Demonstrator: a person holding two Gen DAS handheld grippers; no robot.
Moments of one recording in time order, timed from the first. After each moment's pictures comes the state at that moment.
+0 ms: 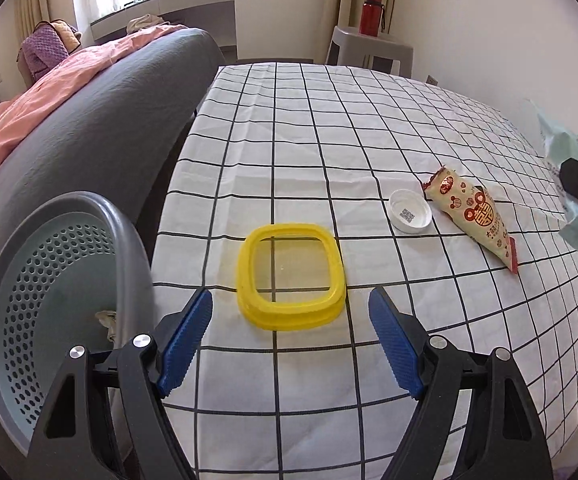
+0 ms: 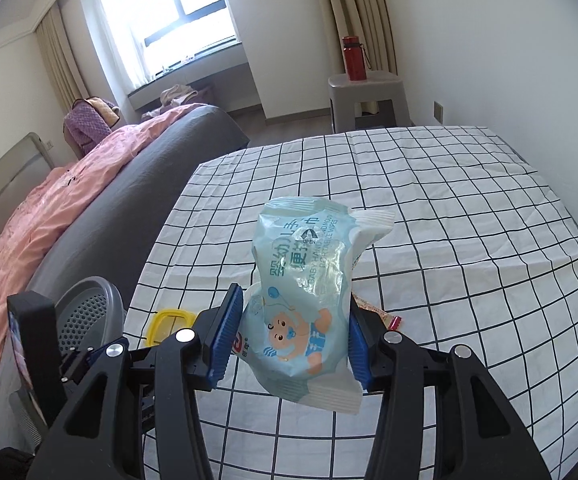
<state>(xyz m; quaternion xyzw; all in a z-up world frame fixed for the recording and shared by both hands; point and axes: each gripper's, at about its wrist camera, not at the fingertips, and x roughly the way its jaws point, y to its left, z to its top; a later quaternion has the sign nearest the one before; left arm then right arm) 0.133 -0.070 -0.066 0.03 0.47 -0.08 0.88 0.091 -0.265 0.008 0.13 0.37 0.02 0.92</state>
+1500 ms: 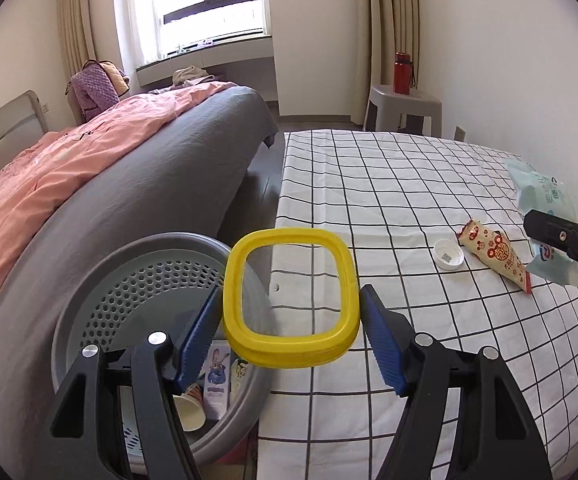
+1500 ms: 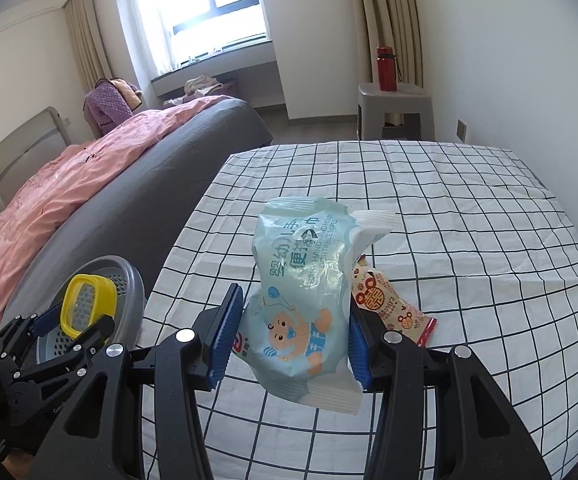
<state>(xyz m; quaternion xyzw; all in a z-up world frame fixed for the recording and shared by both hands) 0.082 -0.008 -0.007 0.05 0.36 -0.01 0.93 0.085 -0.218 0.012 0.08 0.36 0.06 0.93</state>
